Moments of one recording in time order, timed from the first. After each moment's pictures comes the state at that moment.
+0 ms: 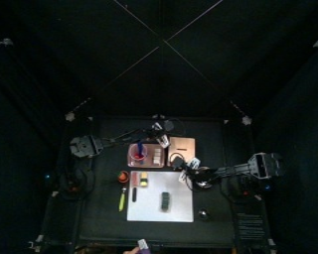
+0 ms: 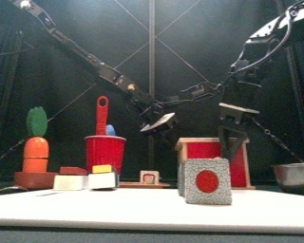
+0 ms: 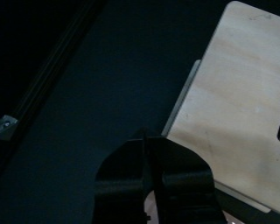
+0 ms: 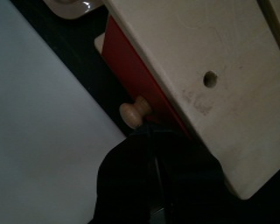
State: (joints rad) left arm 0.43 0.41 0.03 0.04 0.29 0.00; right arm 0.05 -0.12 0.73 -0.69 0.73 1.10
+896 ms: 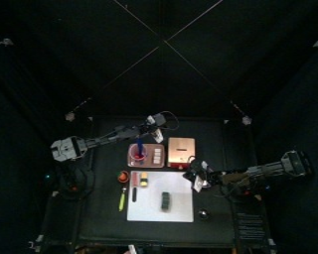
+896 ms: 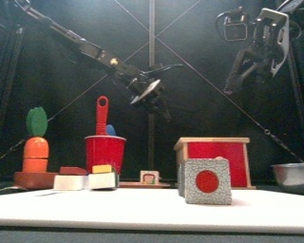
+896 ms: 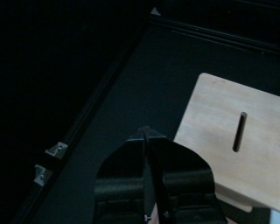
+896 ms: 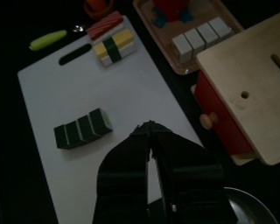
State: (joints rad) left arm 0.40 0.09 0.23 0.08 0.18 0.00; right arm 0.08 -0.62 0.93 -0.68 0.40 1.10
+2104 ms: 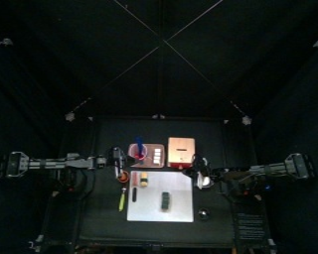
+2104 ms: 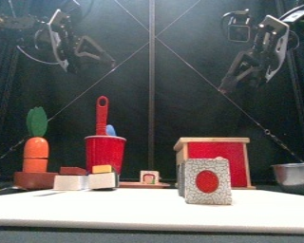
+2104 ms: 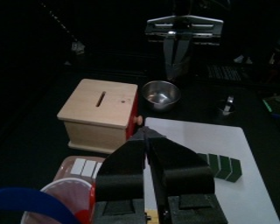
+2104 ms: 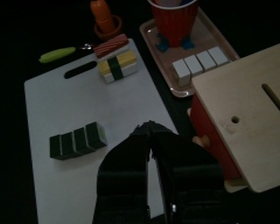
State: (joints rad) left arm 0.14 -0.62 1.02 -0.02 -0.21 0.00; right arm 0.03 -0.60 0.98 -0.78 0.28 1.10
